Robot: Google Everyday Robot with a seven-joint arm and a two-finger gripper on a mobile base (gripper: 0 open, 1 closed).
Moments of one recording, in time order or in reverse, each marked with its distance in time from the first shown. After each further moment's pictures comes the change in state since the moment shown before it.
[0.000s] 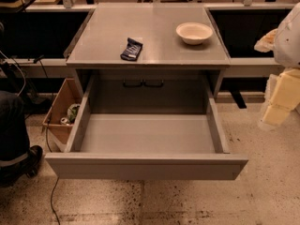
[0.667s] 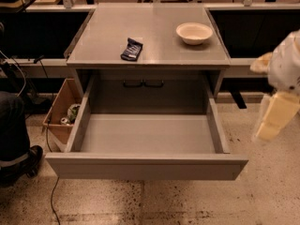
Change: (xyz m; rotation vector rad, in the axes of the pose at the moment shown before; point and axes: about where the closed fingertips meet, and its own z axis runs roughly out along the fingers) arm 0.017 0.005 0.043 -0.034 -0.043 0.029
